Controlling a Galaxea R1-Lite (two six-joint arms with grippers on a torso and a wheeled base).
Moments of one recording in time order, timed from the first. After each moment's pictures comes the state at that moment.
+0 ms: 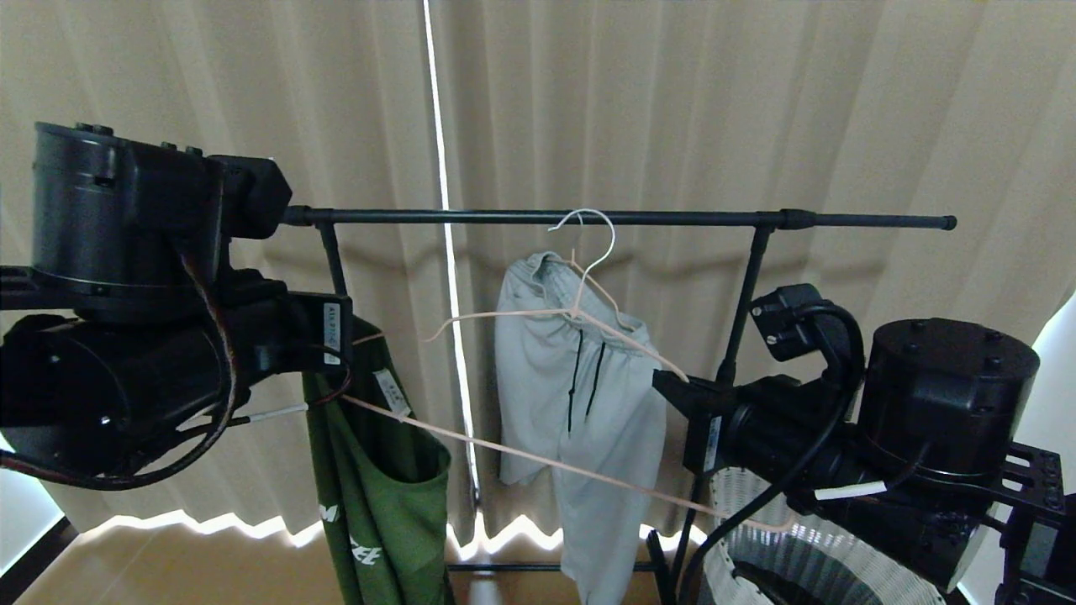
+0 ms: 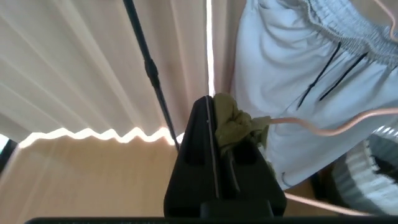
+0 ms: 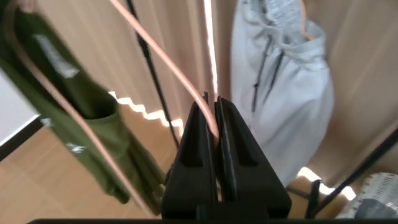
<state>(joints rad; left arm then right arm) -0.58 1.45 -0.99 -0.03 0.58 -0.11 0.74 1.64 -0.59 -0.80 -0.24 0.27</state>
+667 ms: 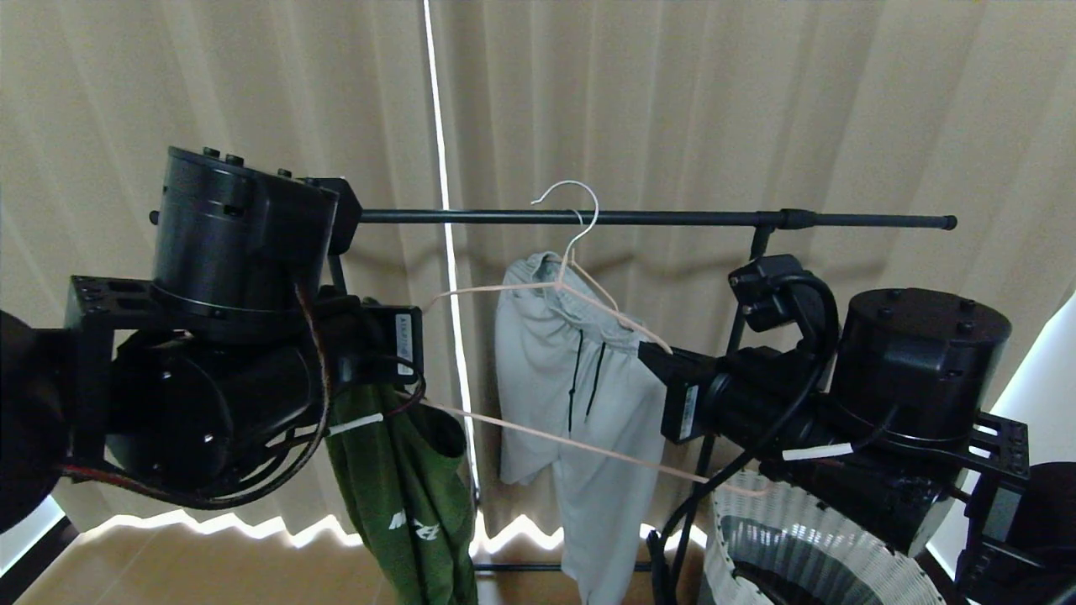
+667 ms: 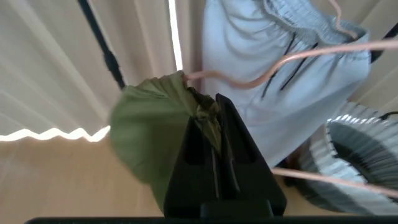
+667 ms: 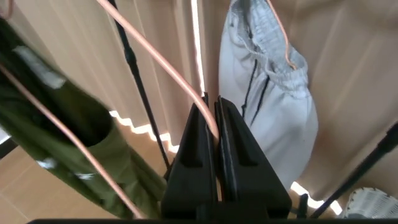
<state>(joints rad) -0.70 1.54 -1.04 -0.04 0.58 -0.26 0.77 1.68 -0.69 -0.81 -0.26 0.23</state>
